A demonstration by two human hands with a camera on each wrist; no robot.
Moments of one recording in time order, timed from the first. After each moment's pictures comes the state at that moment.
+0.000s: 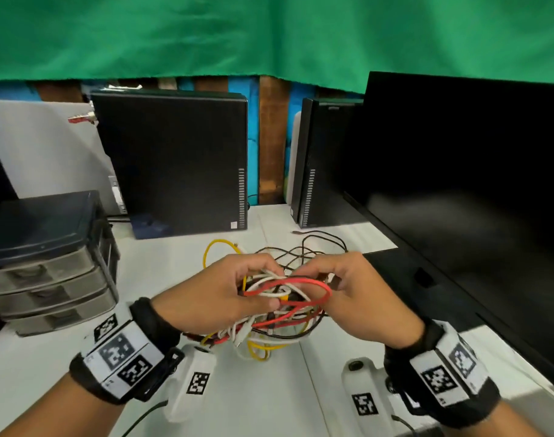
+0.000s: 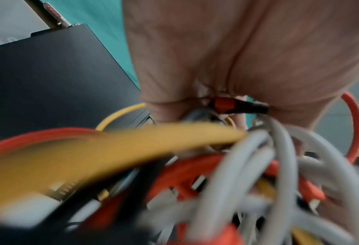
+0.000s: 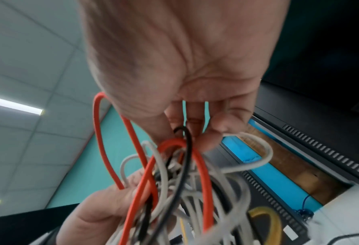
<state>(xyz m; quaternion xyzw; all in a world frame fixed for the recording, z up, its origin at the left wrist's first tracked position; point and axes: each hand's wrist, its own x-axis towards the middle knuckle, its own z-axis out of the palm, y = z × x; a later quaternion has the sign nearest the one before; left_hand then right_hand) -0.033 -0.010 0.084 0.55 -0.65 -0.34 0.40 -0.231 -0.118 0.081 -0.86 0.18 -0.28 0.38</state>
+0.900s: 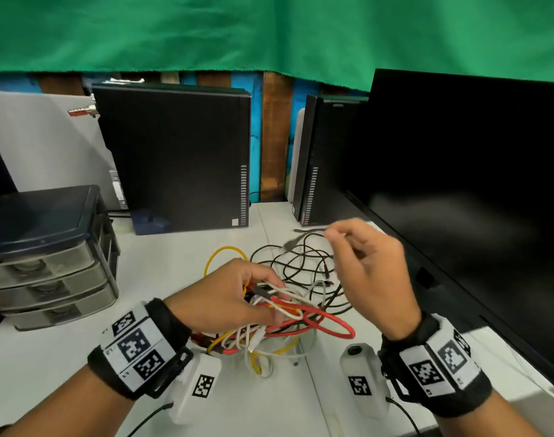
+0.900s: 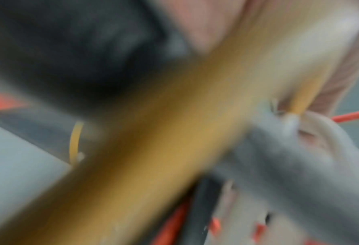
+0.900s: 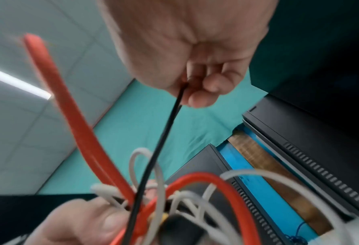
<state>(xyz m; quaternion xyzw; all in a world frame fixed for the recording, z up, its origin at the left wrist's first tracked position) -0.030 -0.019 0.069 0.57 -0.65 -0.35 0.37 -0.226 -0.130 0.080 -0.80 0.25 -0.48 0.25</state>
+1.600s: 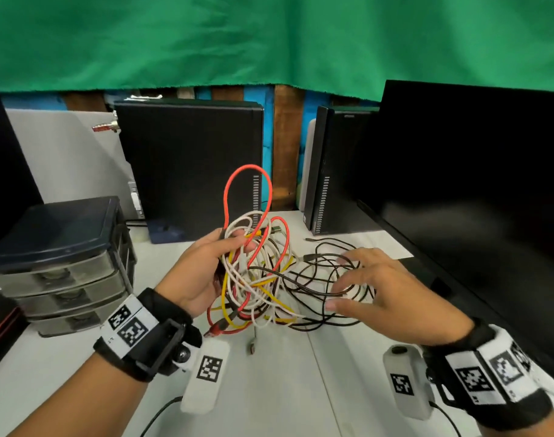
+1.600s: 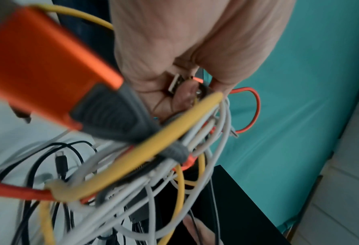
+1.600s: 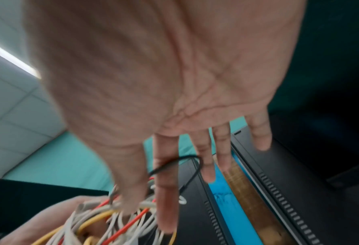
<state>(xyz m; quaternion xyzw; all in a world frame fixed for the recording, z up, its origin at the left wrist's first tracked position) 0.007 -0.027 0.078 0.52 -0.24 -0.47 0.67 -0.253 -0.146 0.091 -0.95 0.27 -0.11 0.14</state>
